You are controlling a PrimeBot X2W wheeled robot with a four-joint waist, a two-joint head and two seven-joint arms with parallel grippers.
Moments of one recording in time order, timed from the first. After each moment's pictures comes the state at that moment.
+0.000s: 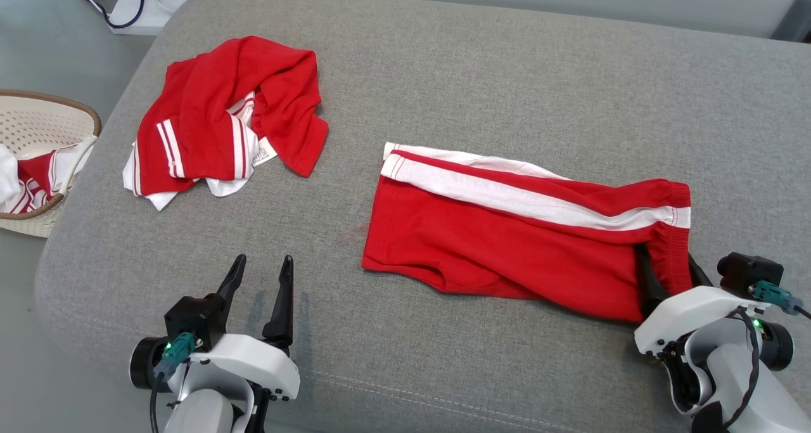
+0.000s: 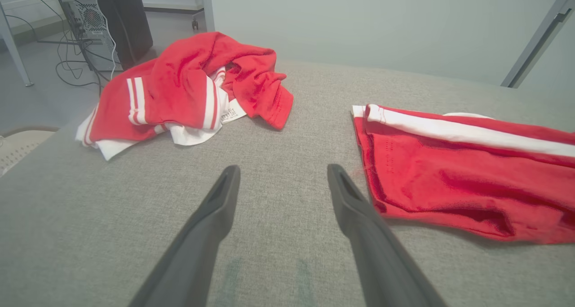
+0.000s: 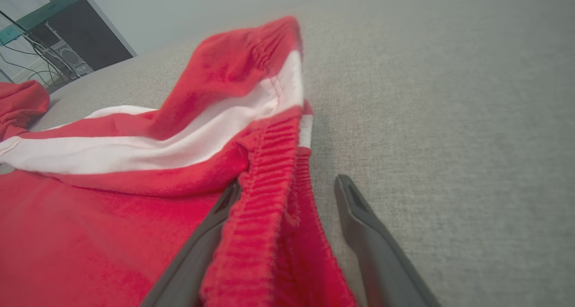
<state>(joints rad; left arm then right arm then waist) -0.22 0.04 -0.13 0.47 -0.24 -0.02 -0.25 -0.47 -0.11 0.10 0.87 0.43 0.13 -0.25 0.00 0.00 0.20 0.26</state>
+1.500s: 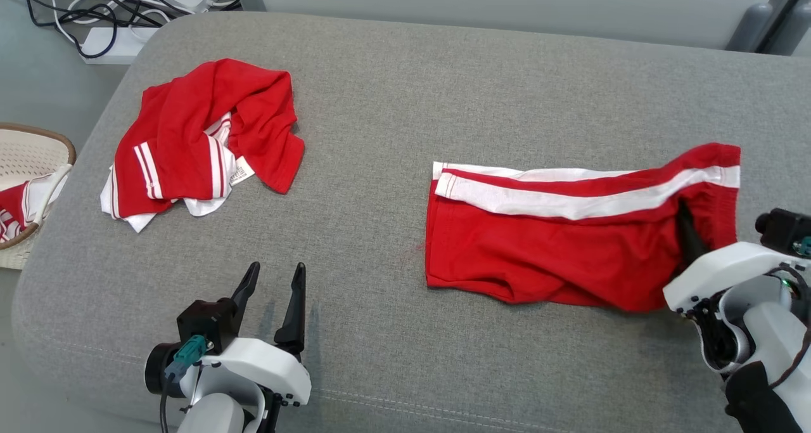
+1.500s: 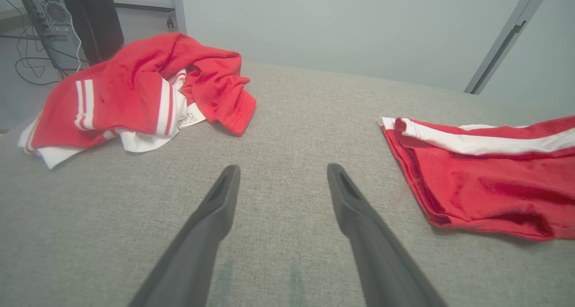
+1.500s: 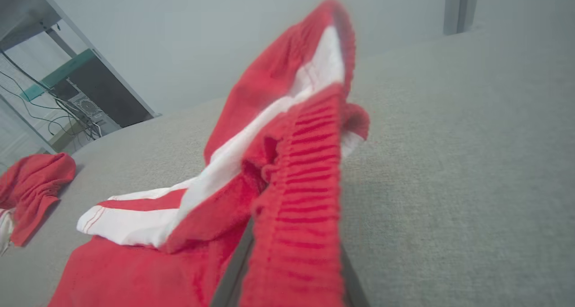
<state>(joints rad) -0.23 0.04 -0.18 0.50 -0.29 -0.01 -0.25 -0.56 -0.25 0.29 0.88 0.72 0.13 -0.22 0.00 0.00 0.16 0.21</state>
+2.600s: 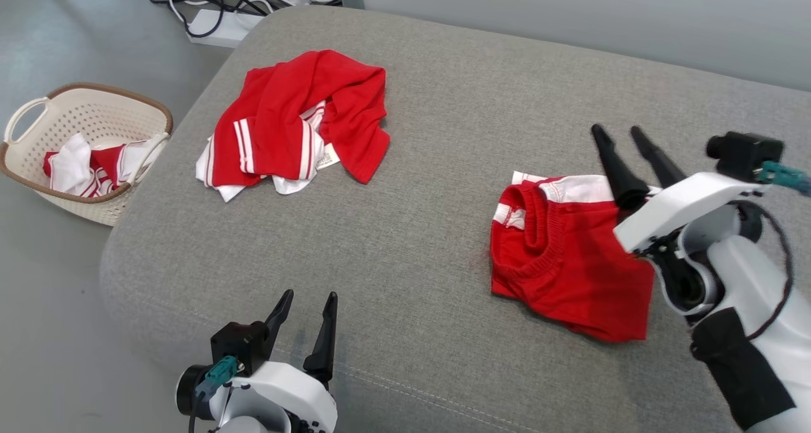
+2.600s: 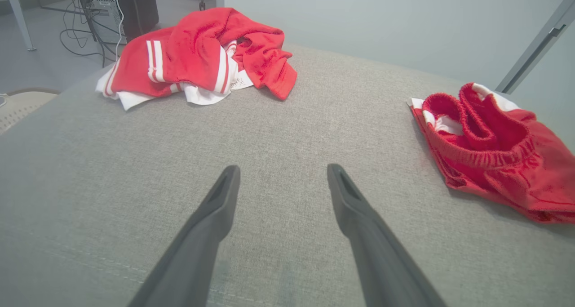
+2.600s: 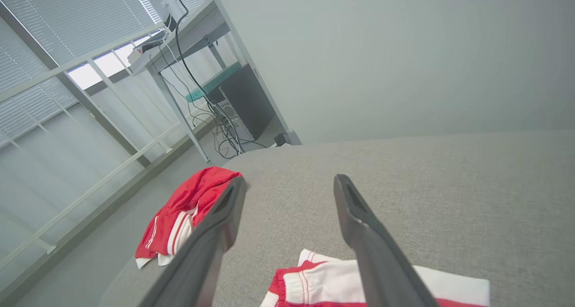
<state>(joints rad) -0.19 0.04 -0.31 0.51 -0.38 0.01 -0.25 -0.67 -0.21 0.43 0.65 0.81 0.13 -0.11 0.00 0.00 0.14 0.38</state>
